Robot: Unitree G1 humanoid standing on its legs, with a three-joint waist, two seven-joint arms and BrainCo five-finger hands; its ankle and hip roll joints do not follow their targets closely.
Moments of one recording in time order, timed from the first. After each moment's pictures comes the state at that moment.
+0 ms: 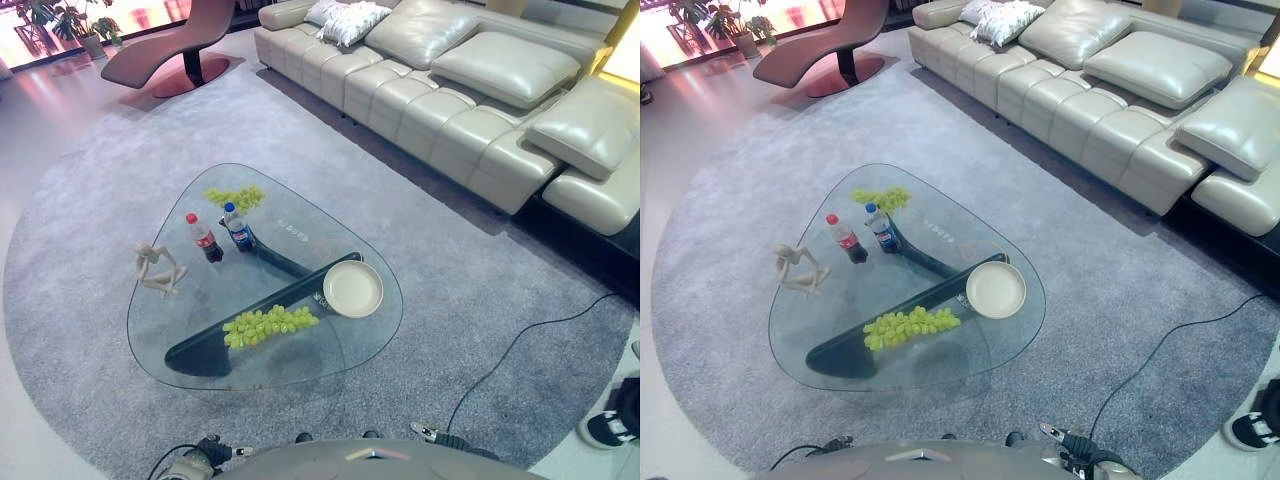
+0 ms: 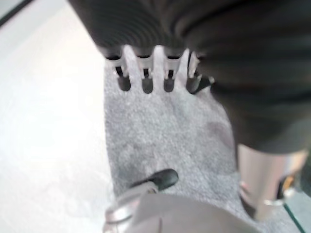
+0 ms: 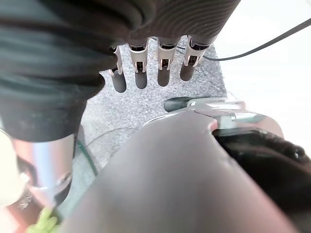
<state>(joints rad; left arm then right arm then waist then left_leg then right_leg) 0.03 0.25 -0.30 1.19 -0.02 0.10 0.13 0.06 -0.27 0.18 1.18 0.35 0.06 0.18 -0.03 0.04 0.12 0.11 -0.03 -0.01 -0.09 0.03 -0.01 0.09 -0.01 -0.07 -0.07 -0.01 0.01</state>
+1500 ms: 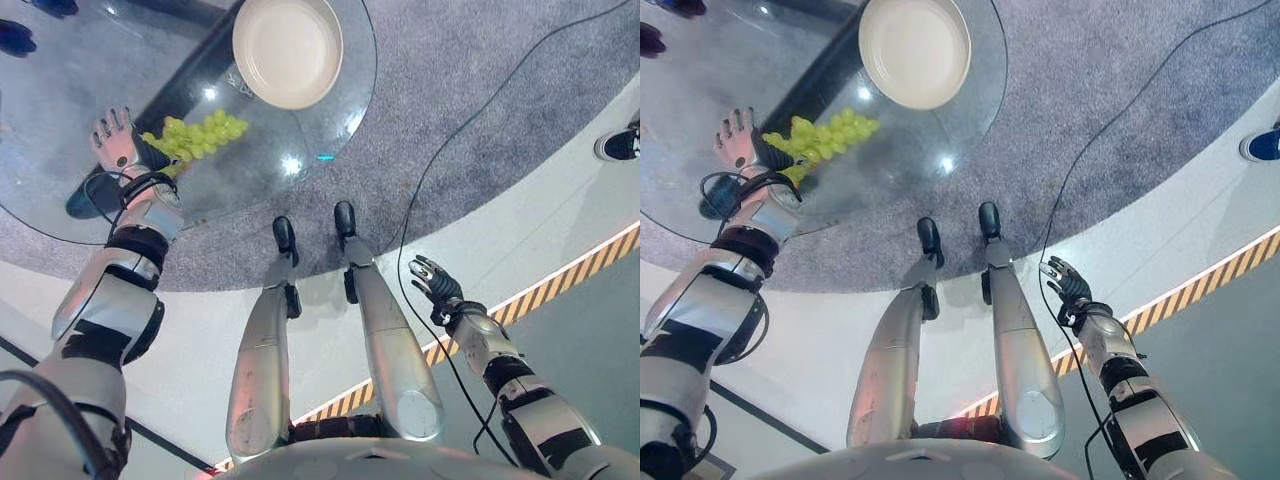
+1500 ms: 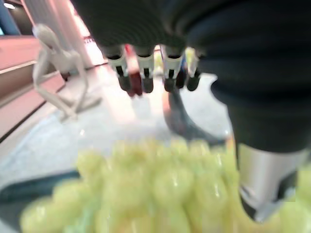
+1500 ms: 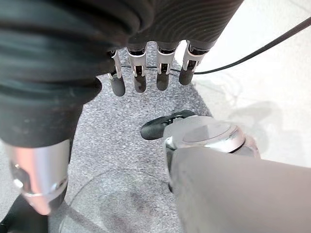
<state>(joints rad) -1.03 0.61 -0.55 1.10 0.20 0.37 0.61 -0.36 -0.37 0.29 0.96 0.75 -0.14 0.18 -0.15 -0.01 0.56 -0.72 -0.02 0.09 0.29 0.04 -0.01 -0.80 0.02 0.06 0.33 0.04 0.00</state>
